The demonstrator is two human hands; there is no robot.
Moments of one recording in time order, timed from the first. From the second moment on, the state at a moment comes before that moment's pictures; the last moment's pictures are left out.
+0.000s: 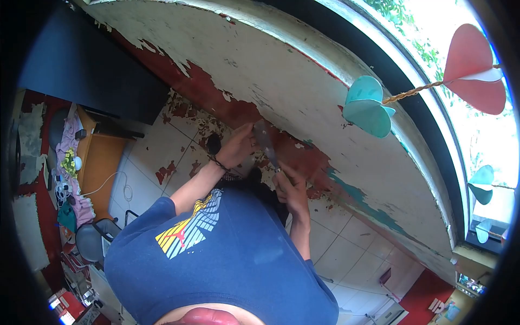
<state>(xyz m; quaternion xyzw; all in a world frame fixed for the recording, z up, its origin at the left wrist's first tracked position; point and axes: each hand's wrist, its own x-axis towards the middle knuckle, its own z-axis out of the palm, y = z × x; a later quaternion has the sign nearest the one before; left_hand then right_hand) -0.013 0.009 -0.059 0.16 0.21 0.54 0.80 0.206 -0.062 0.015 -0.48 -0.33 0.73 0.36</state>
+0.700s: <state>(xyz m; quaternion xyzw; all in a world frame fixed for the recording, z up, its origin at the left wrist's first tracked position) -0.063 0.030 -0.102 0.28 0.51 0.56 0.59 0.222 -0.070 0.012 -0.56 -0.37 0.64 0.37</state>
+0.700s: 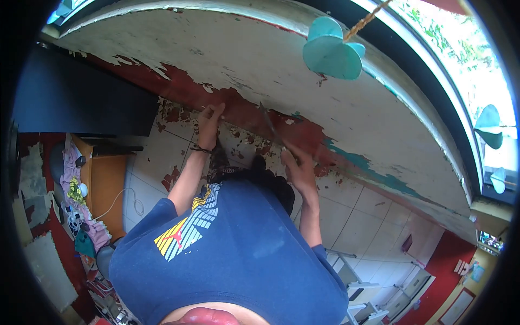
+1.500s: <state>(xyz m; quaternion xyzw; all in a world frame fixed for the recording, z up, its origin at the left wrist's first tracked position) 0.005 -0.020 -0.041 0.54 0.36 0.44 0.62 0.152 -0.062 -0.028 -0.58 -0.48 0.50 0.43</state>
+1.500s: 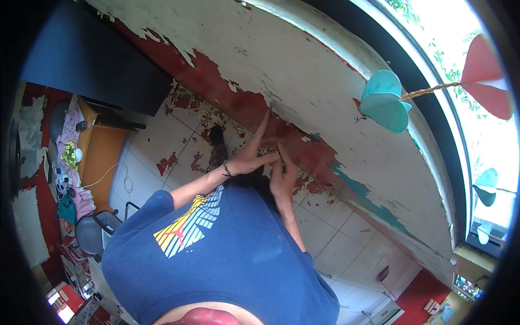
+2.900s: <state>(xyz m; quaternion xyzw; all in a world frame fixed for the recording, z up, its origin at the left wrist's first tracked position) 0.000 -0.010 -0.037 0.59 0.36 0.45 0.56 0.150 -0.058 -0.025 -0.56 -0.46 0.52 0.45</state>
